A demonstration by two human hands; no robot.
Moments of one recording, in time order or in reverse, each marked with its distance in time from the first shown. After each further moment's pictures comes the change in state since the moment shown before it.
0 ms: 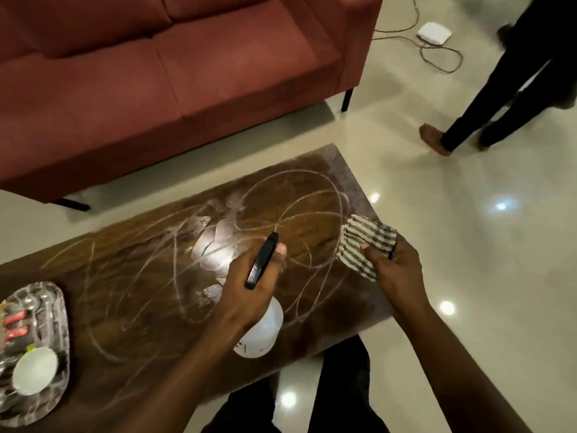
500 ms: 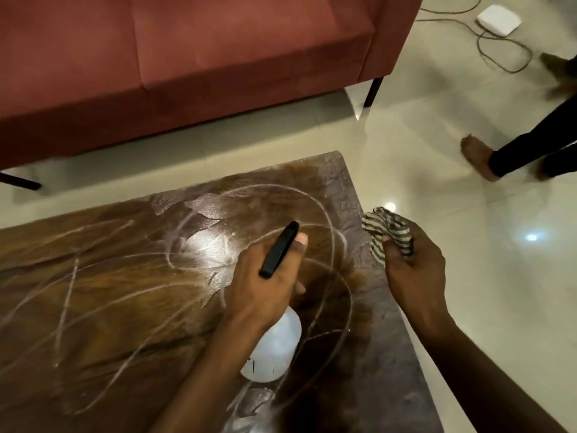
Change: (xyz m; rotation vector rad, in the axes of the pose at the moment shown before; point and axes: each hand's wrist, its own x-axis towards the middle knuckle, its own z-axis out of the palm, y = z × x) left_hand 0.224 -0.068 0.171 -0.013 0.069 -0.162; right_hand 0.292 0.083 -0.002 -0.306 -0.013 -0.286
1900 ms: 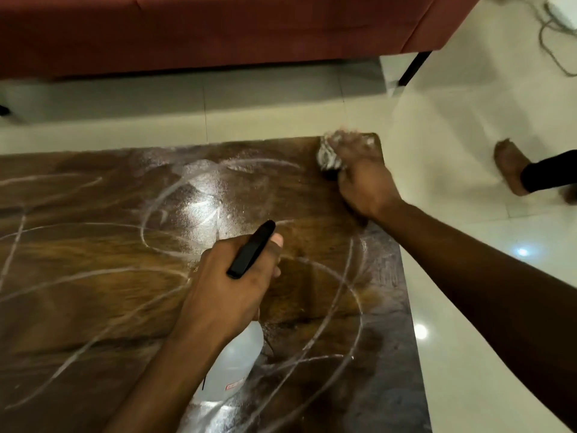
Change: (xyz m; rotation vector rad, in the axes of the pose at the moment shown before) left_hand 0.044 -0.056 -0.019 0.009 0.064 -0.165; right_hand 0.183 0.000 0.141 -0.769 -0.528 -0.572
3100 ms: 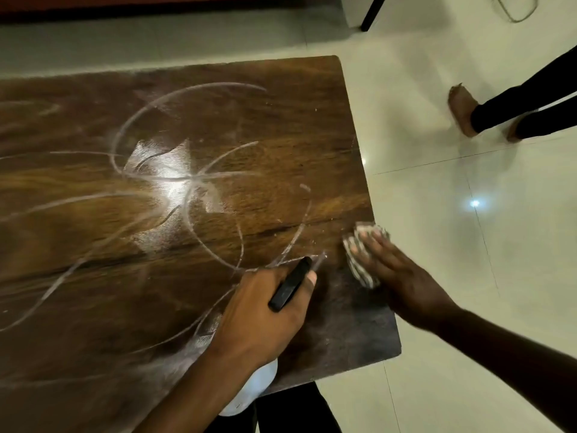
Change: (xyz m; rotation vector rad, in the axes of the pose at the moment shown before) left_hand -0.141 -0.057 0.057 0.174 -0.266 0.067; right_hand -0.348 0.040 0.038 -0.122 -0.199 -0.230
